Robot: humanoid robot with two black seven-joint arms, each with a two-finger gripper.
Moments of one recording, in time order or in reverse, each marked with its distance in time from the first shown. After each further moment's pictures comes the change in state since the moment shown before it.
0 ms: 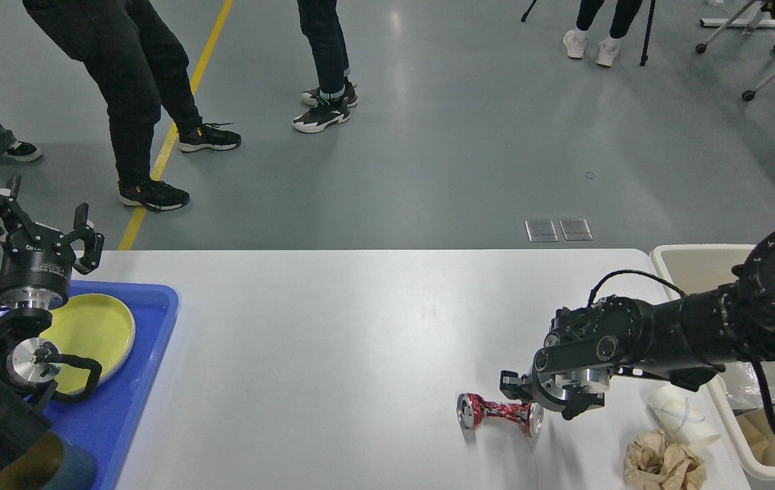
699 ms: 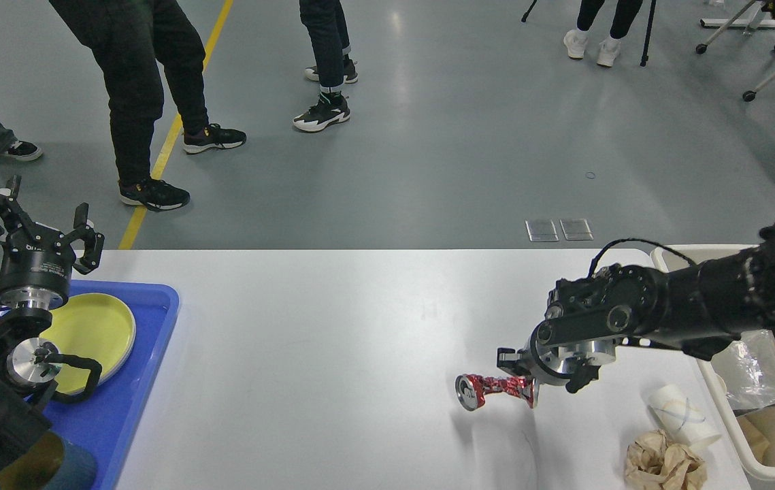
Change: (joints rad) left arm 0.000 0.000 0.000 0.000 0.000 0.000 0.000; right arm 0.176 -0.064 0.007 0.123 0.006 0.021 -0.002
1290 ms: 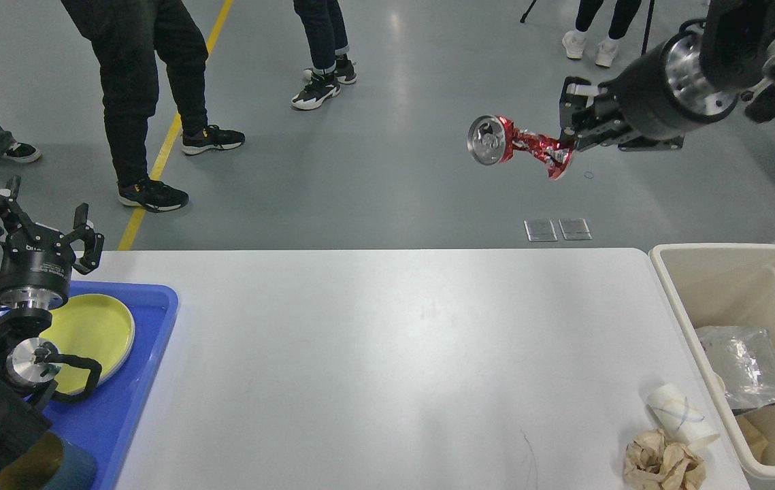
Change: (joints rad) left arm 0.000 0.000 0.000 0.000 0.000 0.000 0.000; right arm 0.685 -0.455 0.114 0.094 0.093 0.354 0.003
